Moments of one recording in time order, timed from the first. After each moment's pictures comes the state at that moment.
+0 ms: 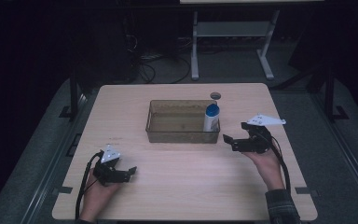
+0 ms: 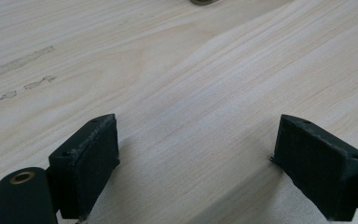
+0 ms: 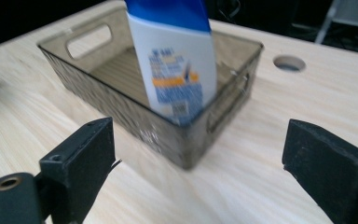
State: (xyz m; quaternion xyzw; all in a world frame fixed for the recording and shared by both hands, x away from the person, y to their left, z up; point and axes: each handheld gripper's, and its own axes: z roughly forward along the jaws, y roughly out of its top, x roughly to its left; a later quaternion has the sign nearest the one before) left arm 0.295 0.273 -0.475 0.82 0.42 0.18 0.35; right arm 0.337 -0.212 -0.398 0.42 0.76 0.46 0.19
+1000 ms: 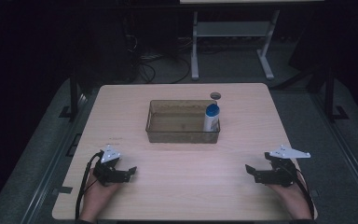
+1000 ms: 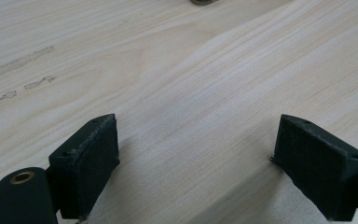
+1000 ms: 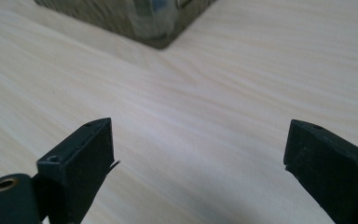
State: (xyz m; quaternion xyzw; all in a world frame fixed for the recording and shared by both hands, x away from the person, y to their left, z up) left arm 0.295 0.273 -0.475 0.82 0.42 0.18 0.35; right arm 0.261 -0.268 -0.444 0.47 0.77 0.40 0.18
